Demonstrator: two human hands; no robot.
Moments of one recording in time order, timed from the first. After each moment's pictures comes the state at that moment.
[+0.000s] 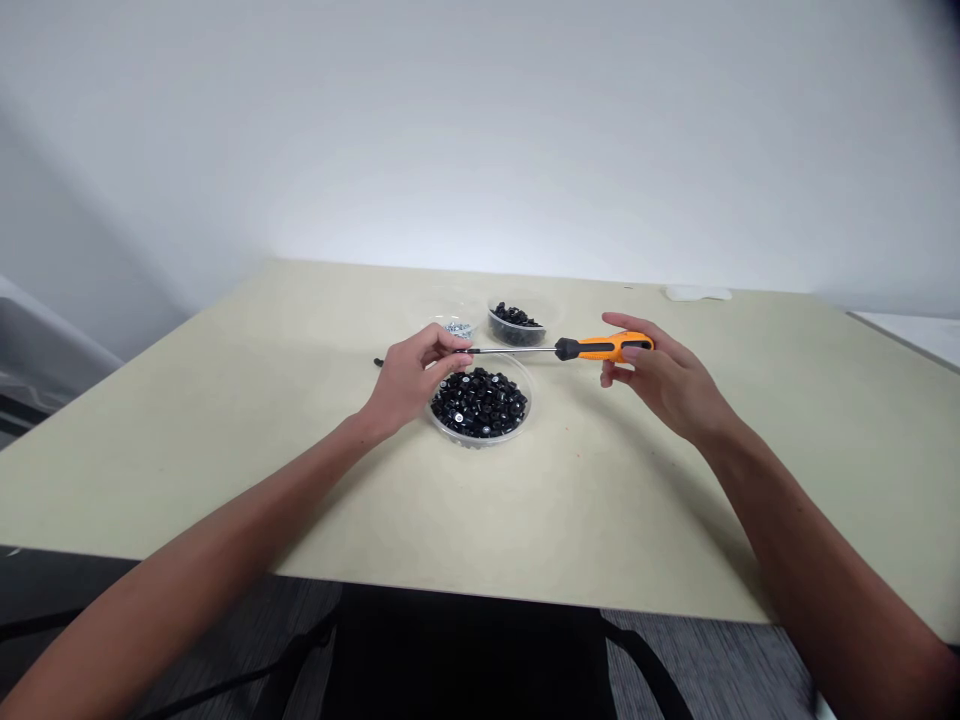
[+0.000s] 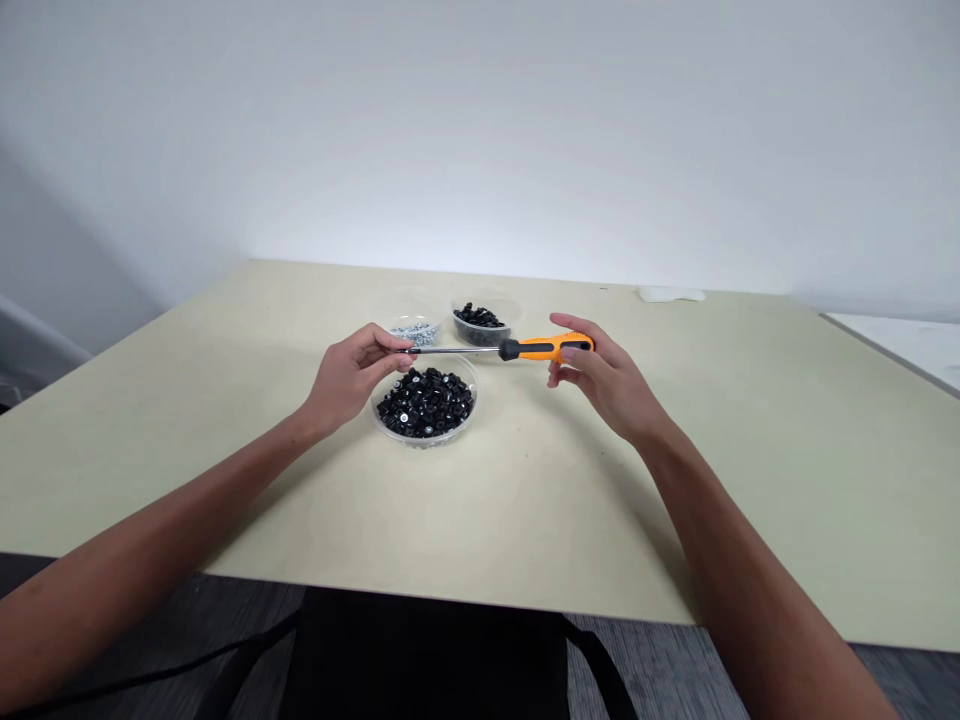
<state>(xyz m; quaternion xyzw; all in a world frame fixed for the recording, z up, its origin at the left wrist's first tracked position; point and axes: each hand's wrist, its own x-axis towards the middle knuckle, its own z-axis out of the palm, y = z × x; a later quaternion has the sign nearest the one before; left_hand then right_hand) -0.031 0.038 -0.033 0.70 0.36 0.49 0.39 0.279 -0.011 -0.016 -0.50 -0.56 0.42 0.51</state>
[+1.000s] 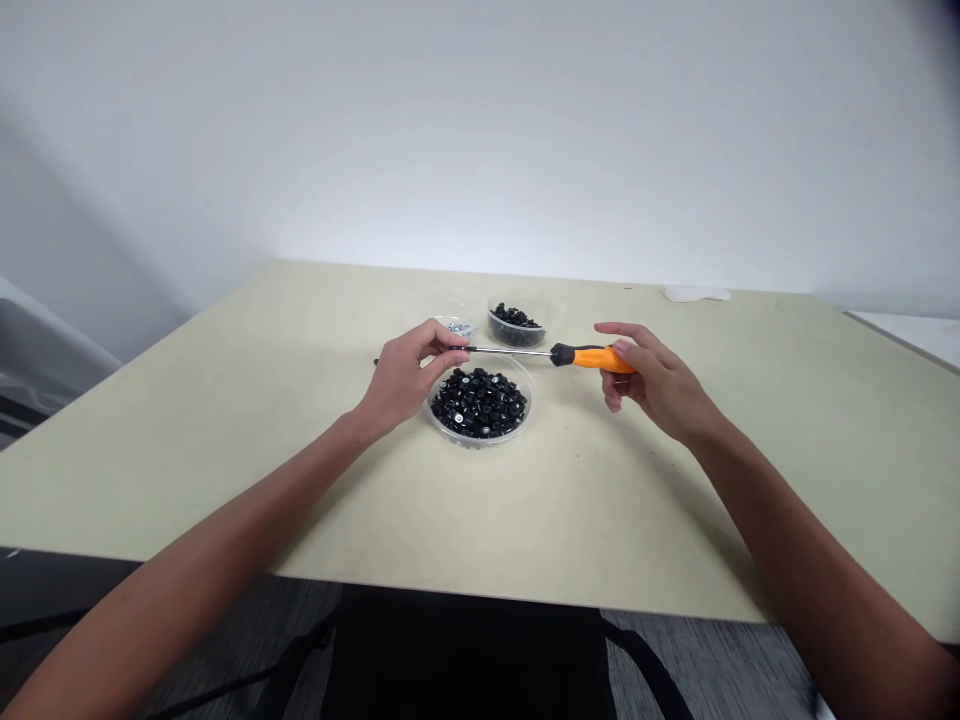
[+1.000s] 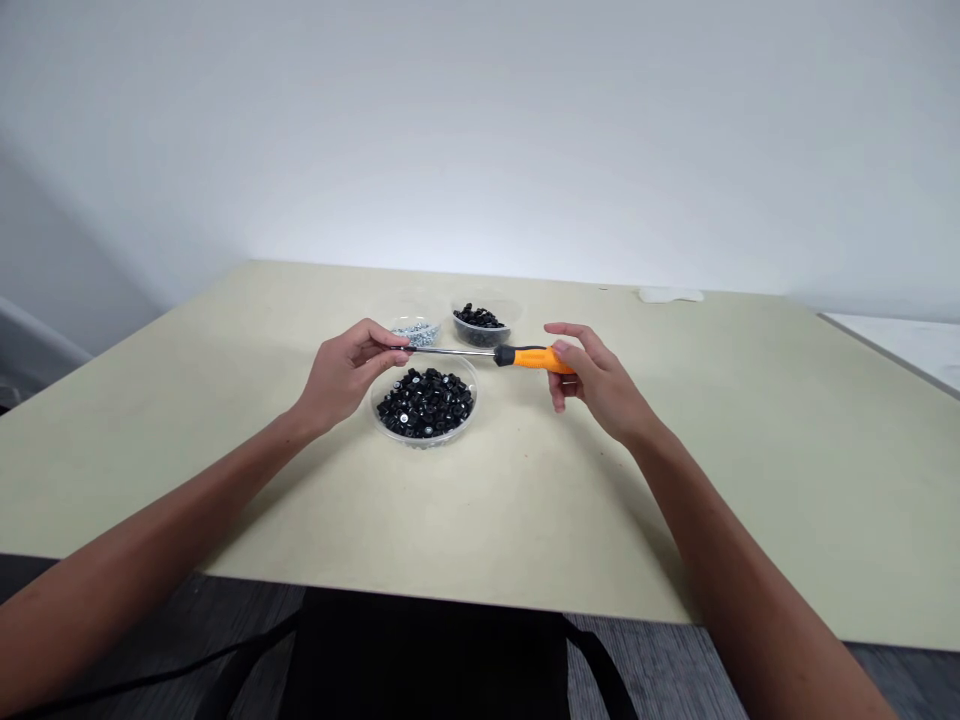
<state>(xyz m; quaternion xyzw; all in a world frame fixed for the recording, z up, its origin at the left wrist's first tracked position) -0.035 0.038 -0.026 0.73 0.36 0.48 0.32 0.279 -0.010 -0.020 -0.55 -0.56 0.41 0.47</state>
